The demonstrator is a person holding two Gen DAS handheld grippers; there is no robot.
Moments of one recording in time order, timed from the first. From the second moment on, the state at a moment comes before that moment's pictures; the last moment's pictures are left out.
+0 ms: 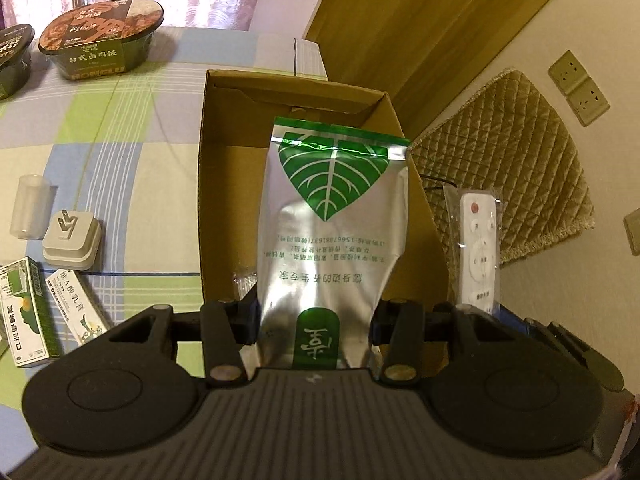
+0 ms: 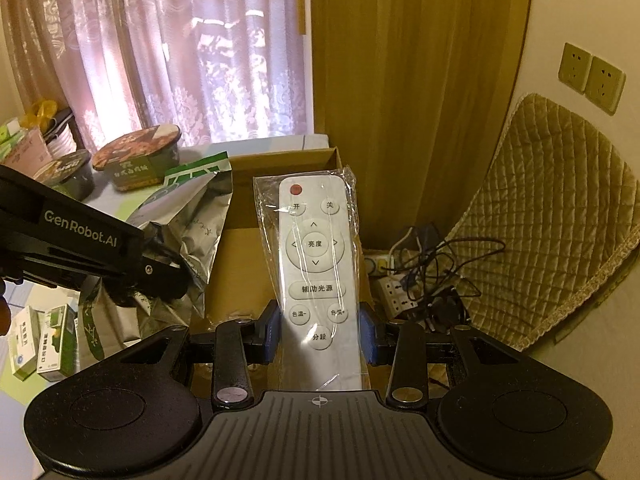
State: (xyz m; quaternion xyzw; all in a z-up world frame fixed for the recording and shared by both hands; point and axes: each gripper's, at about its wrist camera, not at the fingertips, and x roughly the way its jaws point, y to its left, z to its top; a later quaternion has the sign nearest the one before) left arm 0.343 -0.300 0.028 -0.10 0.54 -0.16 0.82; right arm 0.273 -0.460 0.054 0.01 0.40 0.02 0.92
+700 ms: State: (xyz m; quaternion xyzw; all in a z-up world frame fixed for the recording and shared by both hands) left arm 0.347 -0.290 0.026 -0.10 0.53 -0.16 0.83; right arm 0.277 -0.462 0.046 0.01 0.40 0.02 0.91
